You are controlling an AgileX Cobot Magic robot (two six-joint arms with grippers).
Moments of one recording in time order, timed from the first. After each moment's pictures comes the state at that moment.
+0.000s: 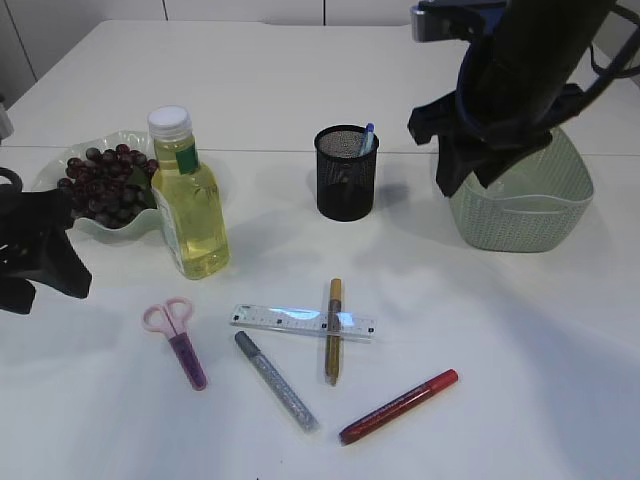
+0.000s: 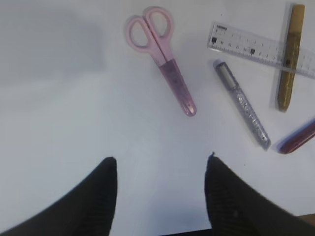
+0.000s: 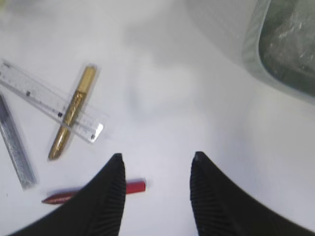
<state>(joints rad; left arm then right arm) -0.23 1.42 -0.94 -0.31 0.89 -0.15 0.34 1.79 -1.60 0.05 1.18 0.00</state>
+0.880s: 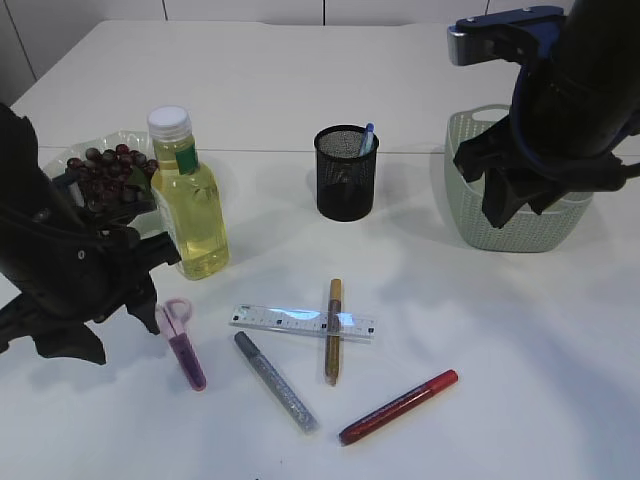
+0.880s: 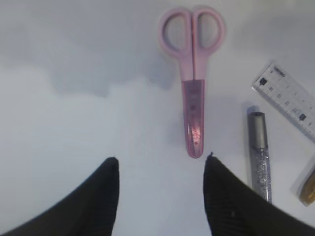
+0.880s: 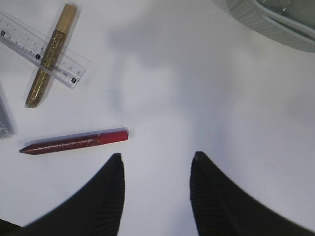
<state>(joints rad) -0.49 1.64 -0.94 0.00 0.71 -1.03 0.37 1.61 -1.39 -0.03 1.18 0.03</state>
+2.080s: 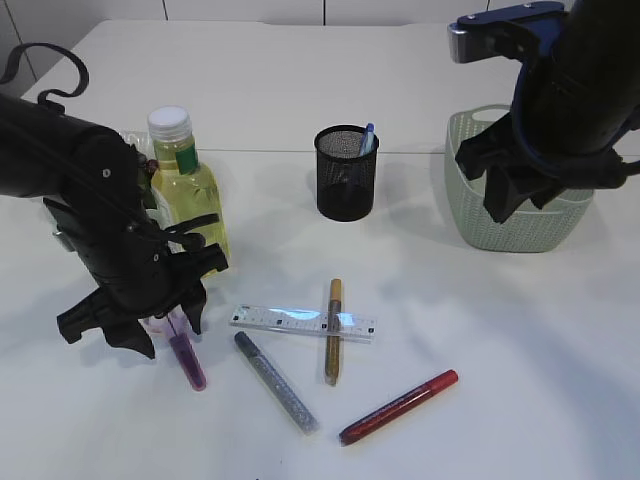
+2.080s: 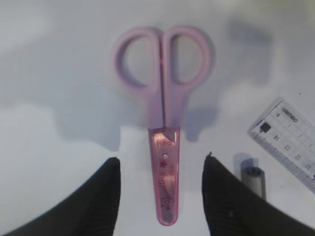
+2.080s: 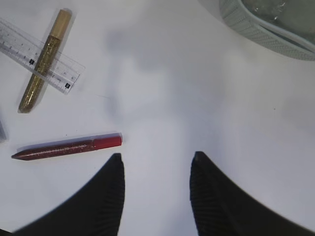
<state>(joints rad) -0.49 1.93 -1.12 -0.01 0.68 -1.04 0.37 1.61 -1.39 -0.06 1.17 0.03</state>
